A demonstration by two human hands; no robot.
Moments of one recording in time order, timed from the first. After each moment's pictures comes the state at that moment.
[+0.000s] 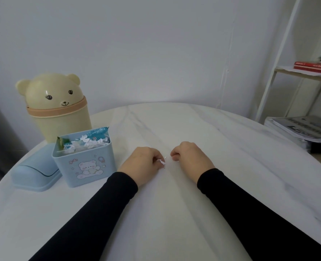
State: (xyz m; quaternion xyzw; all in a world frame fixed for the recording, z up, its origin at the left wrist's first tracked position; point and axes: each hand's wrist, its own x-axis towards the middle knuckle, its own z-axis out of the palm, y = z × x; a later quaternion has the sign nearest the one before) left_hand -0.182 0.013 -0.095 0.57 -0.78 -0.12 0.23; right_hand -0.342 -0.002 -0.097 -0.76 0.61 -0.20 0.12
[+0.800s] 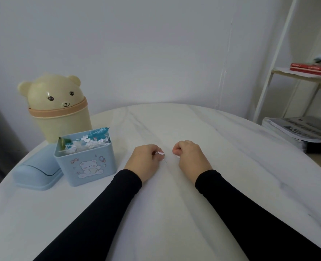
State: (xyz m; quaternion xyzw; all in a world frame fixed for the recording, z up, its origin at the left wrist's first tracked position) left_hand -0.190 0.004 -0.103 0.60 -0.72 -0.18 0.31; right_hand -0.343 -0.003 -0.107 -0.73 0.60 -0.29 0.12
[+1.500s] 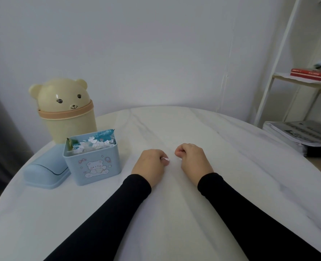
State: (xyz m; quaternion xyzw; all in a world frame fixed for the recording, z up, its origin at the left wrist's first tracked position) left_hand -0.200 0.021 -0.098 0.62 -0.71 -0.16 0.29; right_hand -0.343 -0.002 -0.112 -0.70 0.59 -0.35 0.16
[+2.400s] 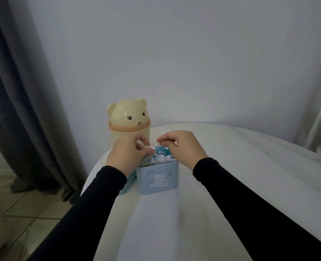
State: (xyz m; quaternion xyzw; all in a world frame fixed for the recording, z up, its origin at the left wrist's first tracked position) left_hand -0.027 0.056 -0.016 0.66 -0.61 -0.14 0.42; right_hand -0.182 0.006 -0.017 -0.79 0.42 -0.39 0.21
